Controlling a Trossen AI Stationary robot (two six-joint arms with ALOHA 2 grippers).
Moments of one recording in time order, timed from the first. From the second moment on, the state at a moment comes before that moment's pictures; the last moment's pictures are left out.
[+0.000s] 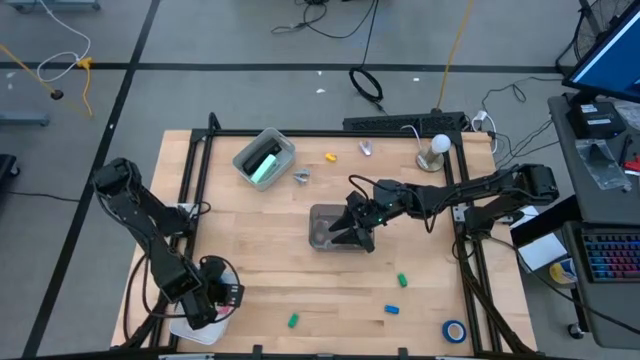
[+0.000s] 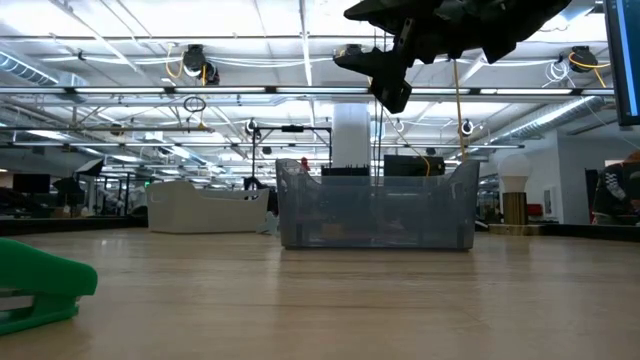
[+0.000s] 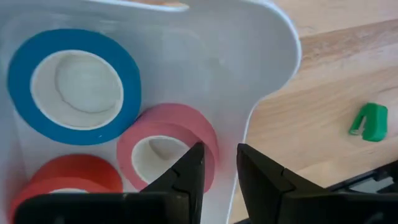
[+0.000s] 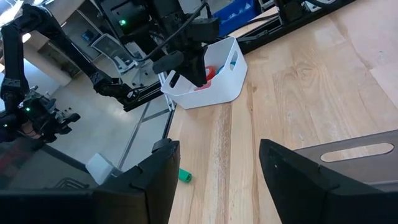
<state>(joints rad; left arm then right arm) -0.96 1.42 0.85 -0.71 -0.16 -2.36 0.01 1.45 0.80 0.36 -0.37 0.53</state>
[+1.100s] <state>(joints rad) -0.96 1.38 1.00 -0.87 -0.93 -2.13 0.03 1.06 0.80 -0.52 -0.58 0.52</state>
